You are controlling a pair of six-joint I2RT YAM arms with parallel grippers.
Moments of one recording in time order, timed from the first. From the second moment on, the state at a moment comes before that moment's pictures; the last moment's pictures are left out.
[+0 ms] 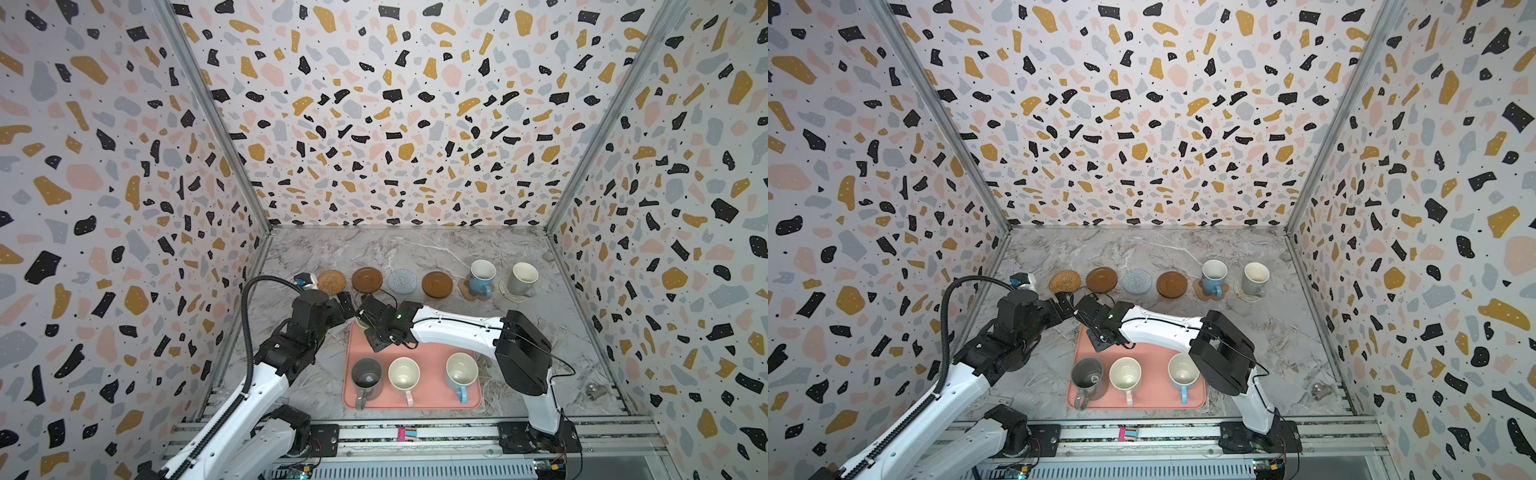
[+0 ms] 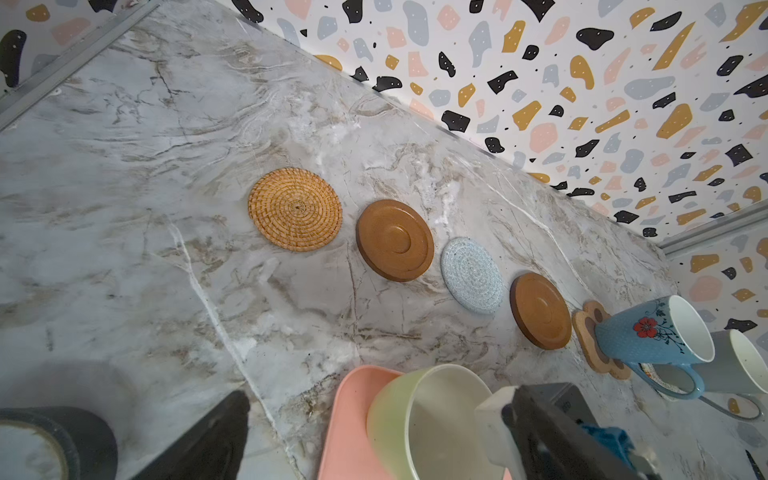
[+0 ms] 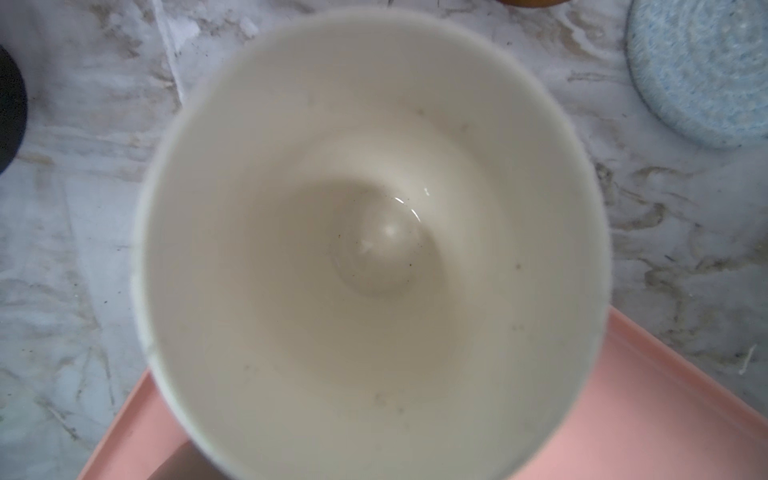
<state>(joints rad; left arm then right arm) -0.40 0.85 0.68 -0.41 -0.22 -0.64 1.12 2.02 1.59 -0.69 0.18 0.46</state>
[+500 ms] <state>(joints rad) -0.40 0.85 0.68 -0.41 -0.23 -0.64 1.12 2.02 1.59 -0.69 0.19 0.45</state>
